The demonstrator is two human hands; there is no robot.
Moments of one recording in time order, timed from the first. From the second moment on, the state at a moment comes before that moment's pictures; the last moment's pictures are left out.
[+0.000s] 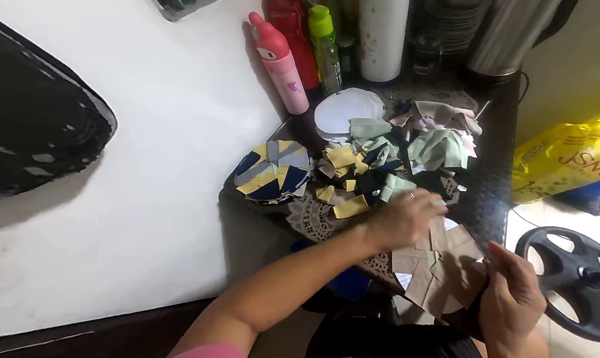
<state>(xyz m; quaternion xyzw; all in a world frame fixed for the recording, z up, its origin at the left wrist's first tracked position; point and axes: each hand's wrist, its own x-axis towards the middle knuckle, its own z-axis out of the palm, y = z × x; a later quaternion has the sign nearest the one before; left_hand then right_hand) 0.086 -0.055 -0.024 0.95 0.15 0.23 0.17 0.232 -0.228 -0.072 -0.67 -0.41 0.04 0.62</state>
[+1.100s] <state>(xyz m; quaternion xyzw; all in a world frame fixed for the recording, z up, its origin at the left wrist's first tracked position) 0.074 0.035 0.078 0.74 0.37 0.16 0.55 0.228 -0.223 -0.075 -0.69 -0.37 0.00 0.62</state>
